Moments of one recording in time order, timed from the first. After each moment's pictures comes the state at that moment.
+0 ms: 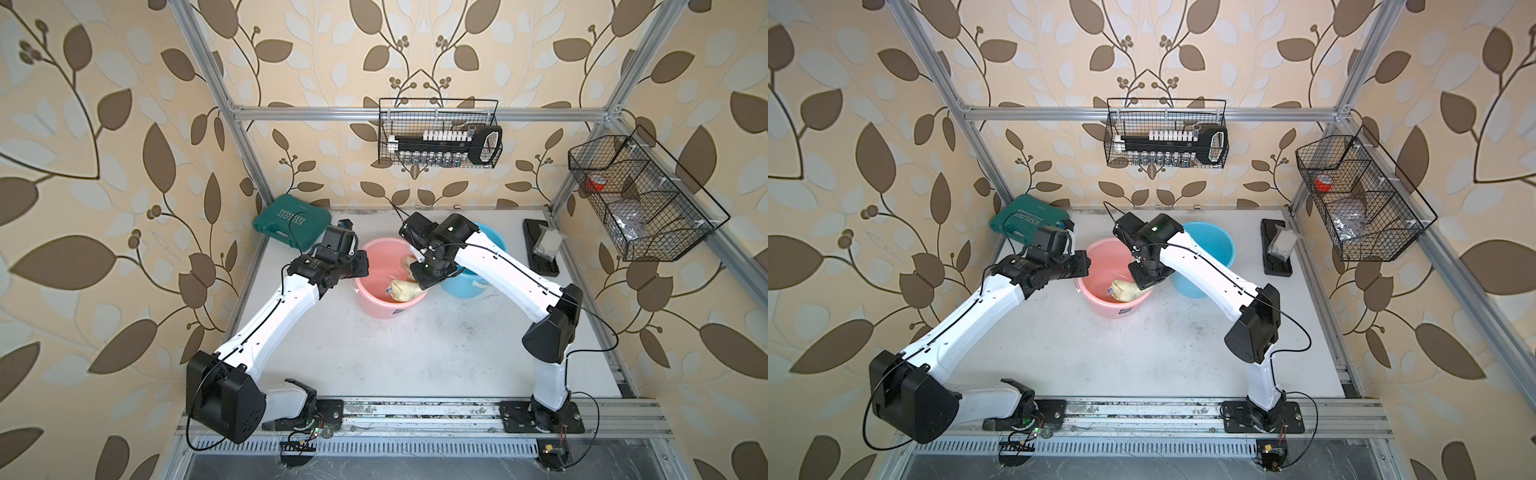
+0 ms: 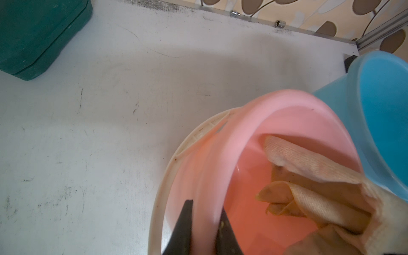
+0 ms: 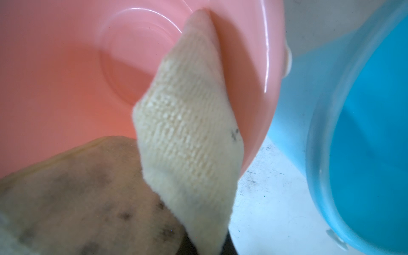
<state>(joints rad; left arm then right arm) -0.35 1.29 1.14 -0.64 0.02 -0.42 0.80 1.97 2.09 -1.49 0.15 0.33</state>
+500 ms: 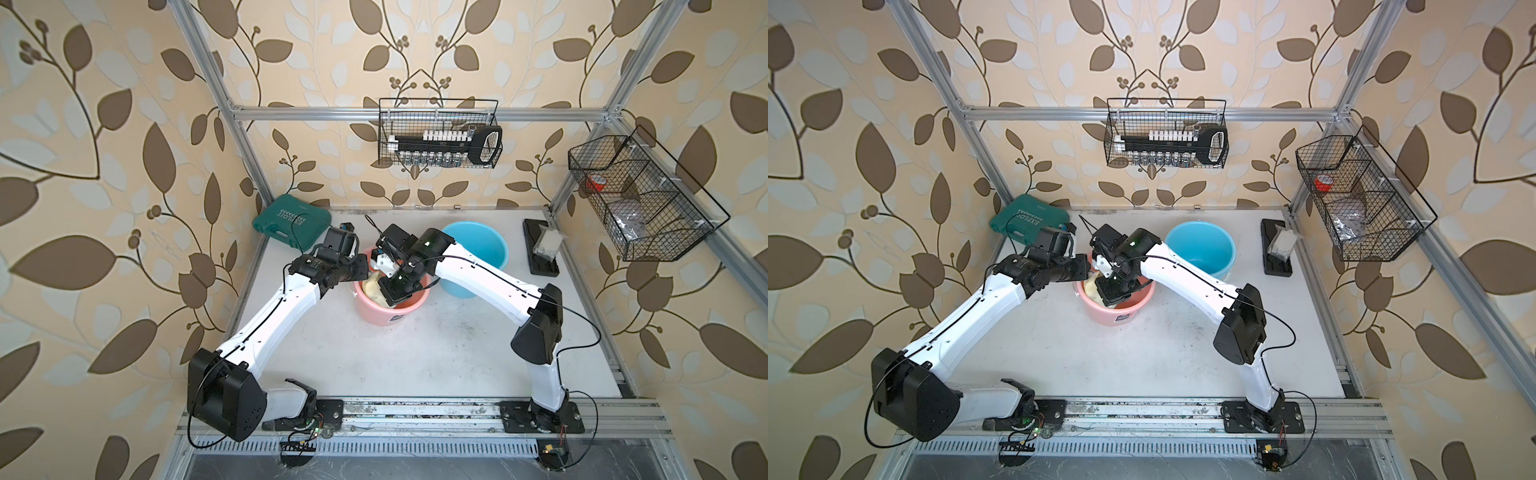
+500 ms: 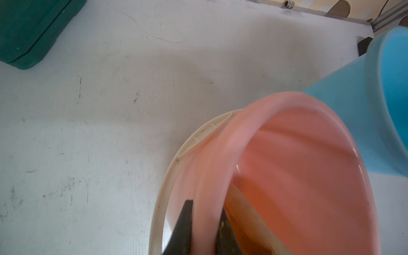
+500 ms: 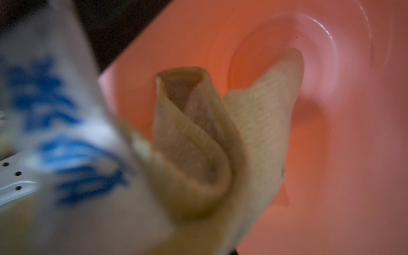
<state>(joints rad) -0.35 1.30 1.14 -0.69 0.02 -0.40 0.89 2.02 2.05 -1.25 -0.31 0.40</state>
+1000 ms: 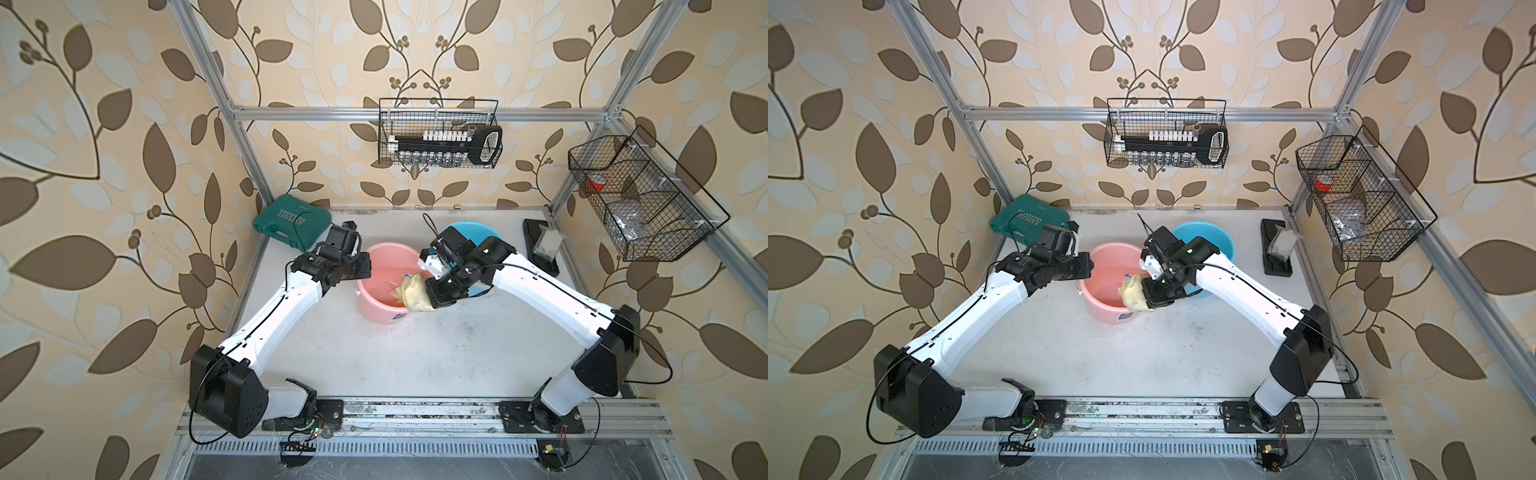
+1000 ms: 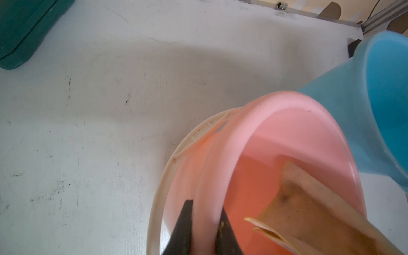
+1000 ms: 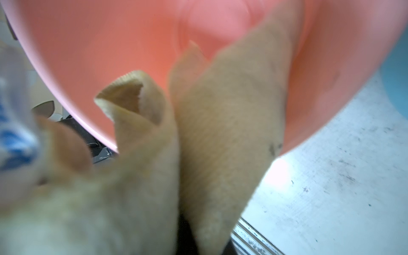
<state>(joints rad) -0.37 1.33 1.18 -0.68 0.03 -0.43 0.71 1.60 1.54 -1.16 -0.32 0.42</state>
